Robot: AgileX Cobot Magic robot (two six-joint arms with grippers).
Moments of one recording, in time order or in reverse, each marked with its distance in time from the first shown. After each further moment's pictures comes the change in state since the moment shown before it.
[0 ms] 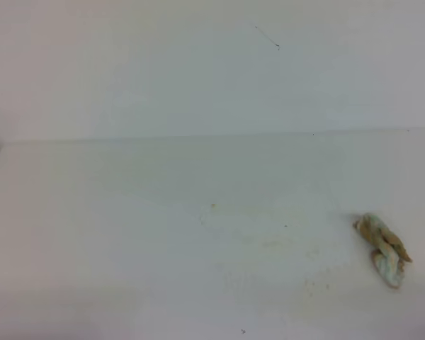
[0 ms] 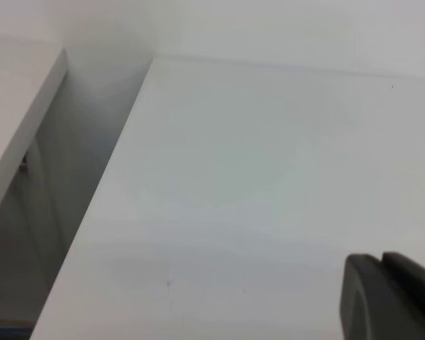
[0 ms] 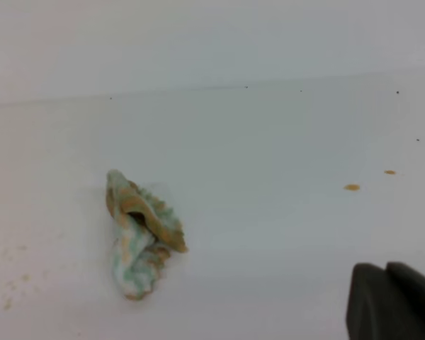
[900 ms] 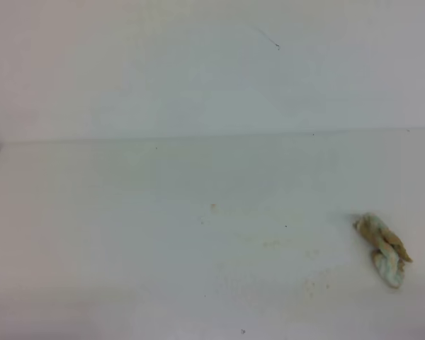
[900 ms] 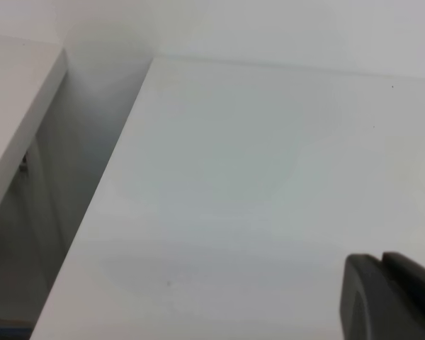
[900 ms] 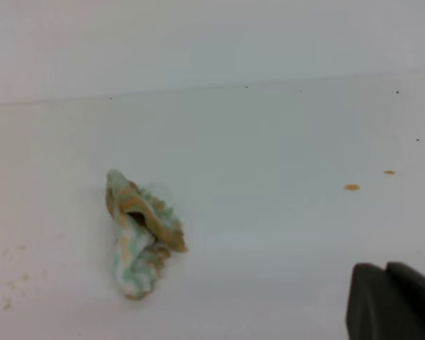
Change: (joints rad) left arm 0.000 0.000 0.000 0.000 0.000 0.000; right arm 0.000 0.000 0.000 0.000 0.000 0.000
